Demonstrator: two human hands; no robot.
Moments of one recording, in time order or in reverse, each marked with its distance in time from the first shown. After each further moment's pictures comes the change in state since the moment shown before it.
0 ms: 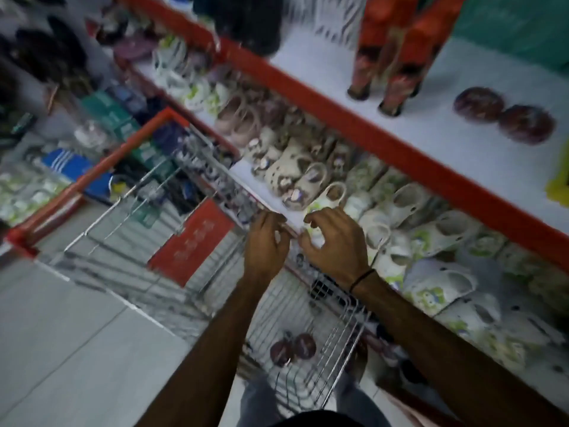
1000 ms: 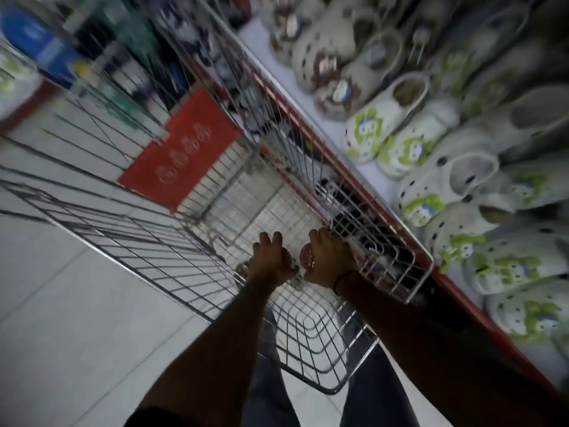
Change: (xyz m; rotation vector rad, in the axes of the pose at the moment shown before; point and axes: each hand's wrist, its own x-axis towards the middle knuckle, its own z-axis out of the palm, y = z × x) left_hand -0.118 -0.177 0.106 0.387 -0.697 -0.571; right_hand -0.154 0.041 0.188 -0.235 -1.094 0.290
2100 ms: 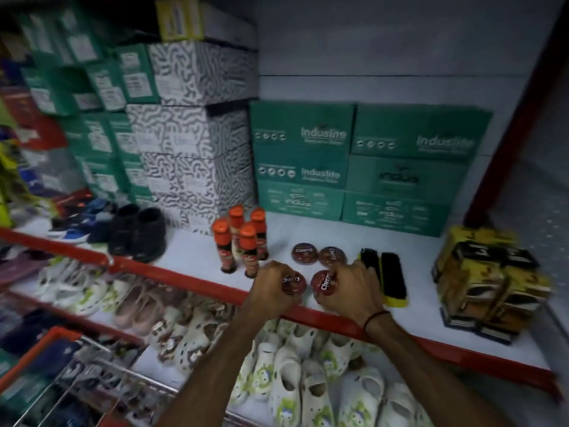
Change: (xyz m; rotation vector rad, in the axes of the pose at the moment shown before) left_hand -0.167 0.394 -0.294 -0.049 0.486 1.187; right_hand -0.261 0.162 -0.379 0.042 1.111 0.559
